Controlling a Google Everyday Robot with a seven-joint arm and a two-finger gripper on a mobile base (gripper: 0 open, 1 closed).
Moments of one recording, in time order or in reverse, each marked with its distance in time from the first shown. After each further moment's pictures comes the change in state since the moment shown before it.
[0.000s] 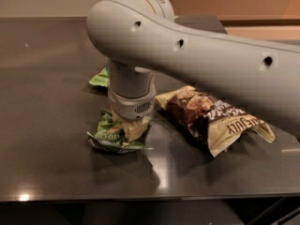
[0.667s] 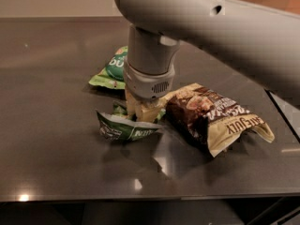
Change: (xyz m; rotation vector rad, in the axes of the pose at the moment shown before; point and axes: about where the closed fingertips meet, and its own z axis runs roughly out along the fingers) arm 0.021 0.002 -0.043 0.020 -0.051 0.057
